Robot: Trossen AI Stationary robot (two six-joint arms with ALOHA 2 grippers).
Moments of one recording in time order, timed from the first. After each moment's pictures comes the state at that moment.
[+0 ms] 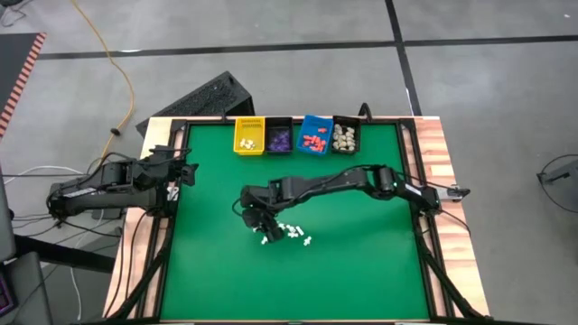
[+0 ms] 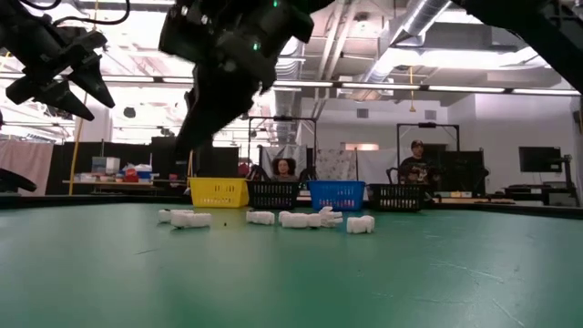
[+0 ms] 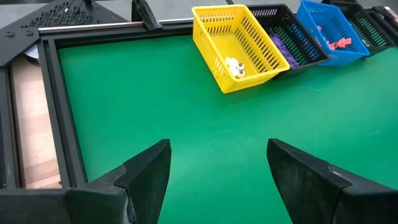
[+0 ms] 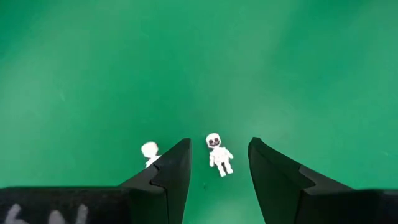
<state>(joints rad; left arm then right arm) 0.16 0.30 0.58 -0.98 -0.56 -0.83 0.07 2.31 2.09 -0.72 -0.20 -0.38</state>
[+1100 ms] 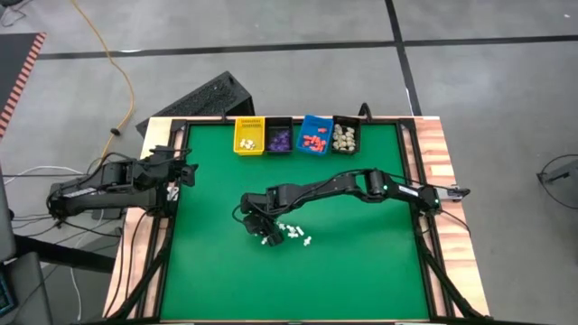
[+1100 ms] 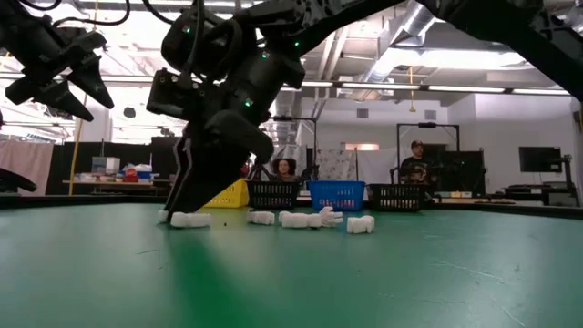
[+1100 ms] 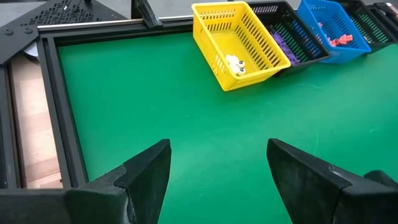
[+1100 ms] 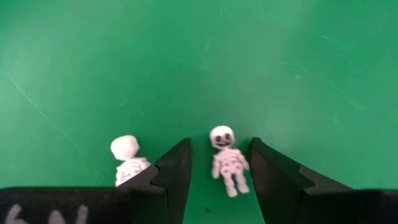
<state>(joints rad) 0.16 0.30 0.58 -0.99 -0.55 -0.83 0.07 2.42 2.04 -0.62 -0.21 -0.44</state>
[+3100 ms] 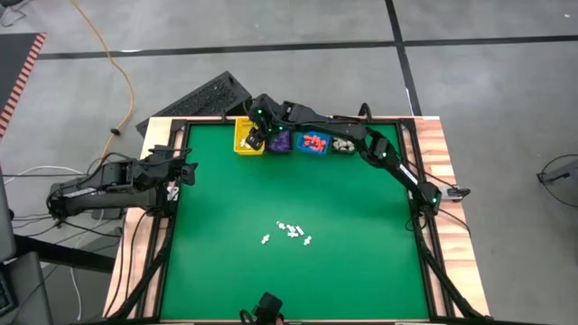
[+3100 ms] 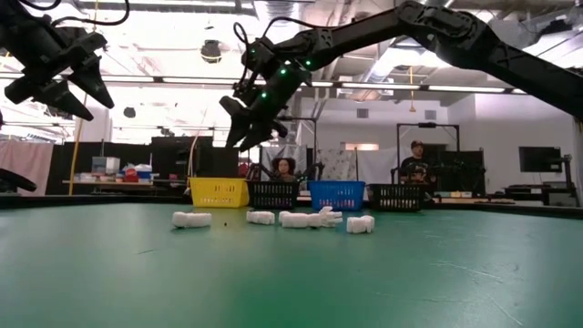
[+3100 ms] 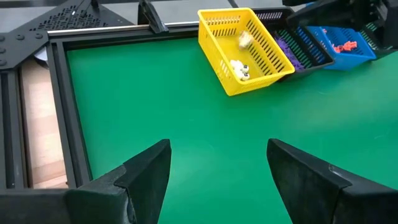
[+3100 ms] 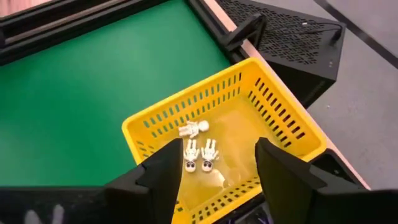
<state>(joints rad) 0.16 0.30 0.58 -0.99 -0.58 -0.83 -0.40 2.41 2.35 -0.63 0.02 0.11</state>
